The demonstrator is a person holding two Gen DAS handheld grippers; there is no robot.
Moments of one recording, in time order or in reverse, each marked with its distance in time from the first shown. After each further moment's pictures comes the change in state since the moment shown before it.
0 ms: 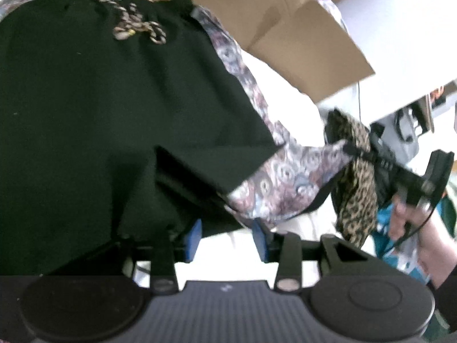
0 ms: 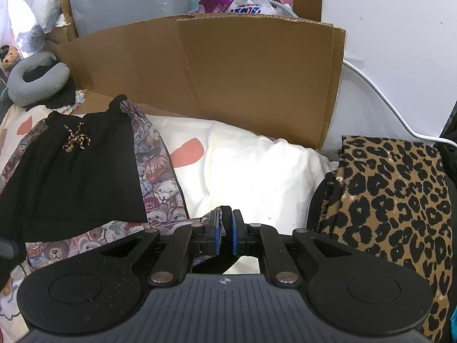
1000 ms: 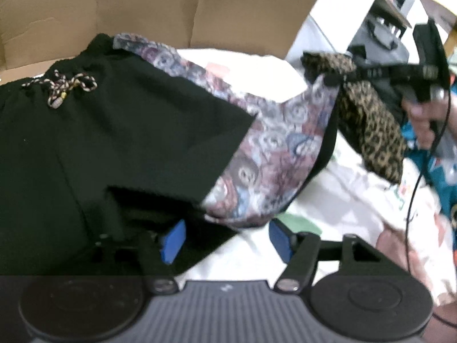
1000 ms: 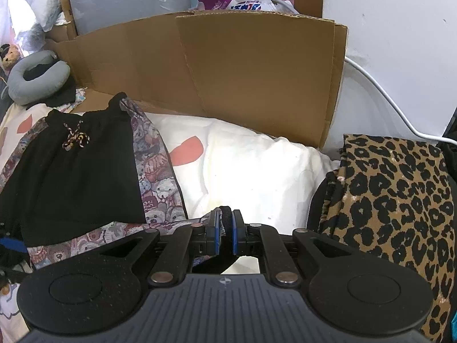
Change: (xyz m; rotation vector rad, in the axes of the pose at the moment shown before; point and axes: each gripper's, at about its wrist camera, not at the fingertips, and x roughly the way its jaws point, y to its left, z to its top) left arm 0.027 -0.040 -0.022 0.455 -0.013 0.150; right arm 0.004 -0.001 0.002 -0.009 0.006 0.010
